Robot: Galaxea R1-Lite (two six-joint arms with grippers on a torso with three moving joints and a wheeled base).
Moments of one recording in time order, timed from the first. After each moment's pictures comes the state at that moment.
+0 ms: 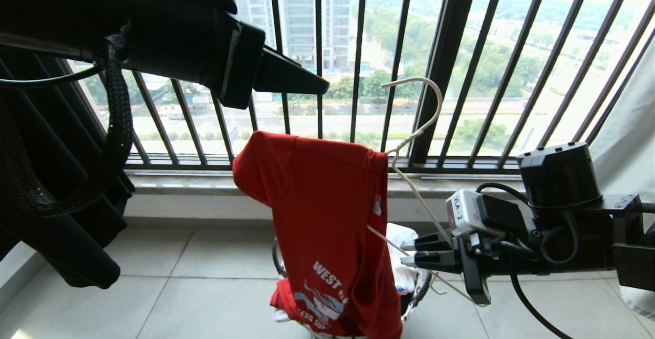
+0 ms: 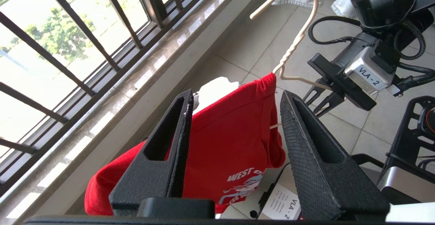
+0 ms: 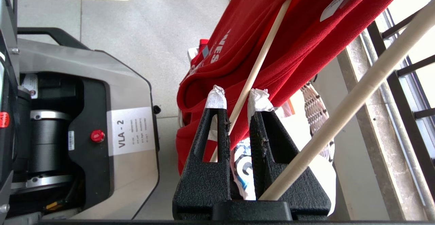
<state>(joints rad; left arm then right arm) -0.64 1.57 -1.85 0.55 -0.30 0.27 0.44 1.57 -0.80 -0.21 0.63 -0.78</state>
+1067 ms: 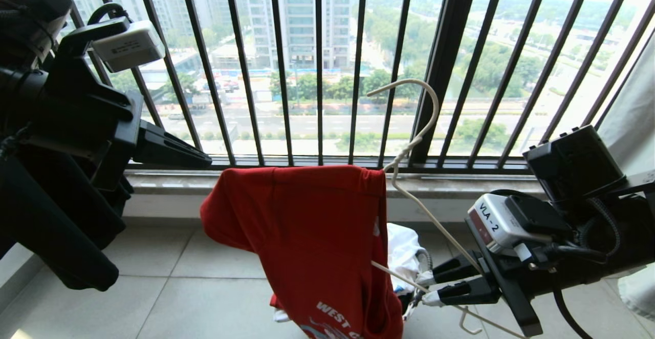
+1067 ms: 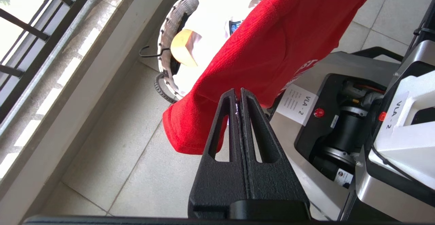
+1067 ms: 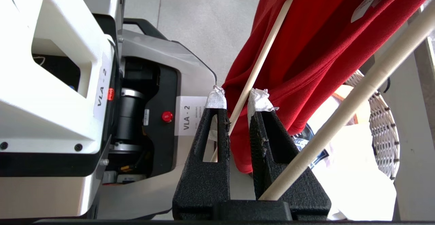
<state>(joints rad) -0.18 1.55 -1.70 0.92 -0.65 0.75 0.47 1.51 -0.98 0.27 0.76 -0.87</state>
